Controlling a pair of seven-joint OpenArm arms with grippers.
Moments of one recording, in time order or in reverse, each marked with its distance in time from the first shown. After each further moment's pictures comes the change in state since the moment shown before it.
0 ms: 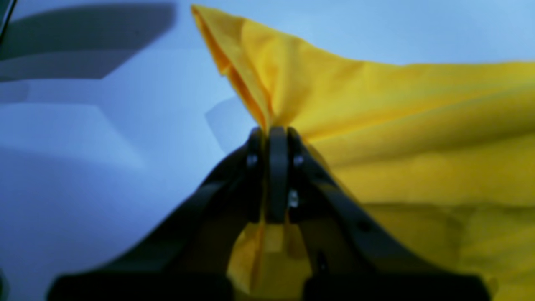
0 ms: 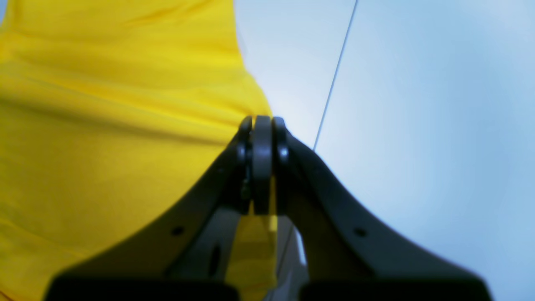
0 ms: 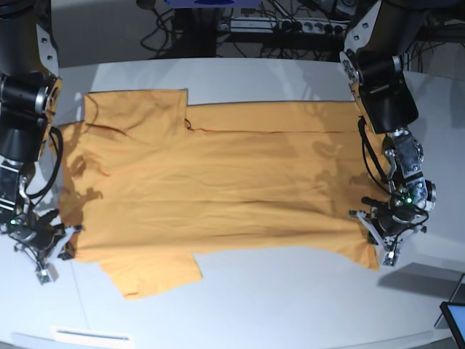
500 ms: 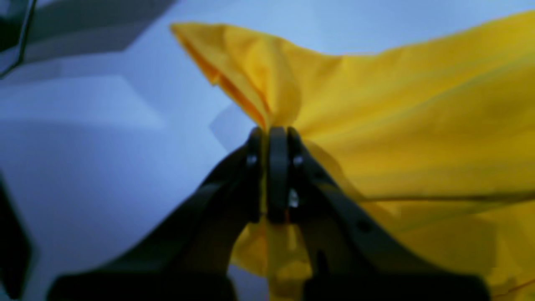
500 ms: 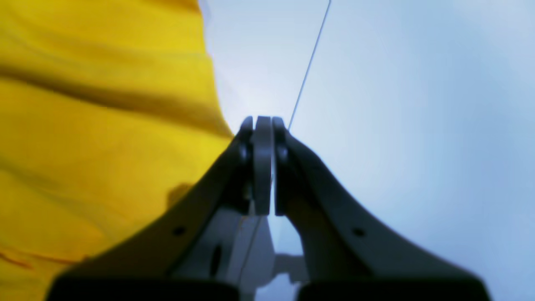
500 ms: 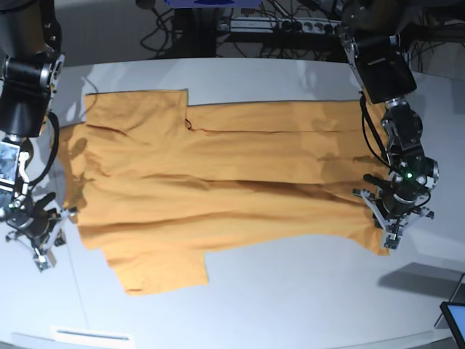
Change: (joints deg) left arm 9.3 -0.1 0.2 15.2 0.1 0.0 3.8; right arm -8.3 0.2 0.2 15.8 -0.5 -0.4 -8.3
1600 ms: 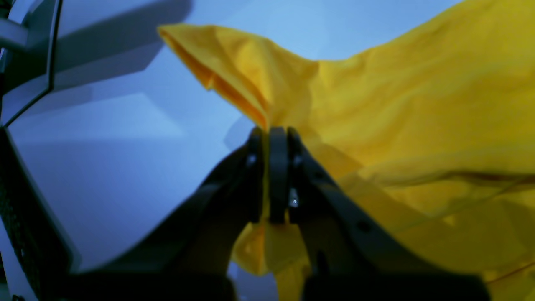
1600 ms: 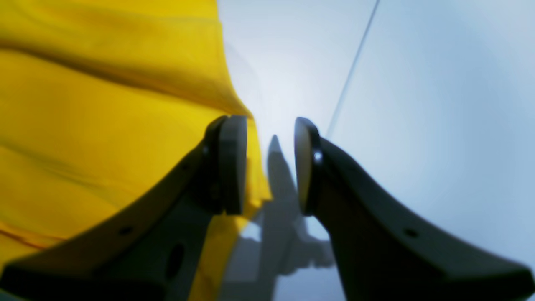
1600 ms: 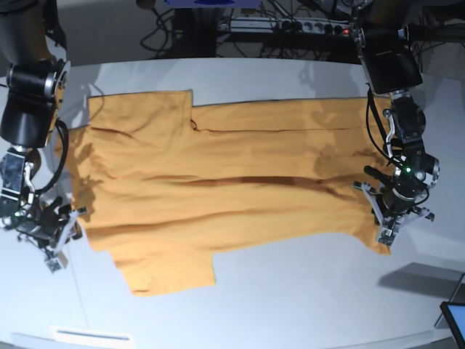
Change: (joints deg) left arm 2.4 -3.3 4.6 2.0 -0.1 0.0 0.0; right arm 3.9 -1.9 -0.2 -6.4 4.0 2.3 -6.2
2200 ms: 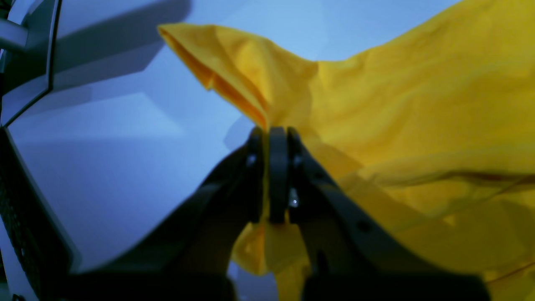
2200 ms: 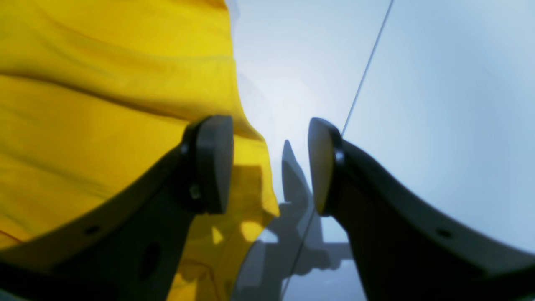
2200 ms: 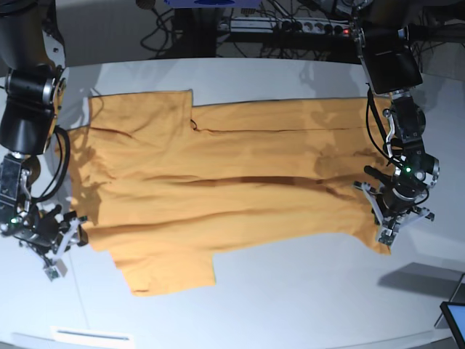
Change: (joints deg) left arm 0.0 0.0 0.0 0.0 0.0 0.0 0.0; right arm 1.9 0.0 -0.1 -0.3 2.7 0.0 -2.1
